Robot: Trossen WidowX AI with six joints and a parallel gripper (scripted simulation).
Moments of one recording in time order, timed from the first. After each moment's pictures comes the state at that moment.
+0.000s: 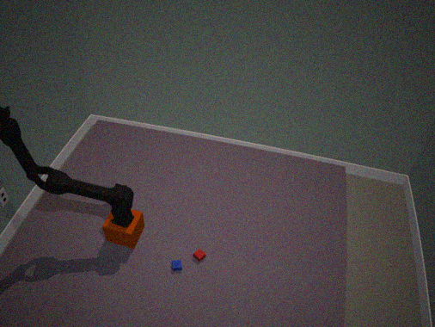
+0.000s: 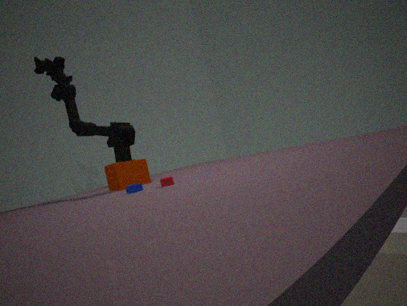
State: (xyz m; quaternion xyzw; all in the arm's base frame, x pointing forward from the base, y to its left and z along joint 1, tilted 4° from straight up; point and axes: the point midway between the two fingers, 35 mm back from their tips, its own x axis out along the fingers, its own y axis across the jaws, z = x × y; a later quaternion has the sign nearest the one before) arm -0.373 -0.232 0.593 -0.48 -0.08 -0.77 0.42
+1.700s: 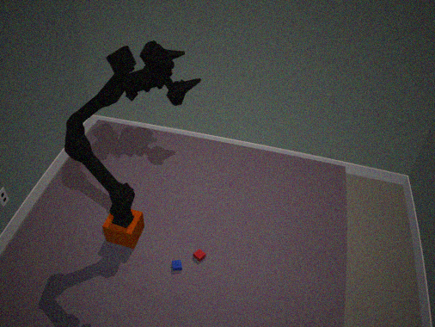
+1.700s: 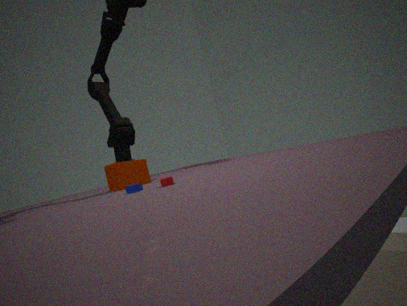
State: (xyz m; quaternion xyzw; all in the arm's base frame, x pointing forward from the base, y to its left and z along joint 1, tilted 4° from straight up) arm 0.222 0.024 0.607 -0.57 -0.17 -0.11 0.80
